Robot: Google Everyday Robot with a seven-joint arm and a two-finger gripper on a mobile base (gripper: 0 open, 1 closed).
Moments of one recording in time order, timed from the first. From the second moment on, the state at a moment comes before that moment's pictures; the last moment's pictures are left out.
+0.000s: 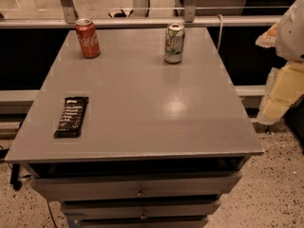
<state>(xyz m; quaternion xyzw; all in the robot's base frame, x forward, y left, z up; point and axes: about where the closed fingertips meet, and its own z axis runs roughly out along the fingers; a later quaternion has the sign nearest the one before) 0.438 -0.217 0.977 -0.60 0.78 -0.04 0.16</state>
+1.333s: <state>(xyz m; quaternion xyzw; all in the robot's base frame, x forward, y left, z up) 0.559 -0.201 0.936 -0.59 0.77 0.01 0.26</state>
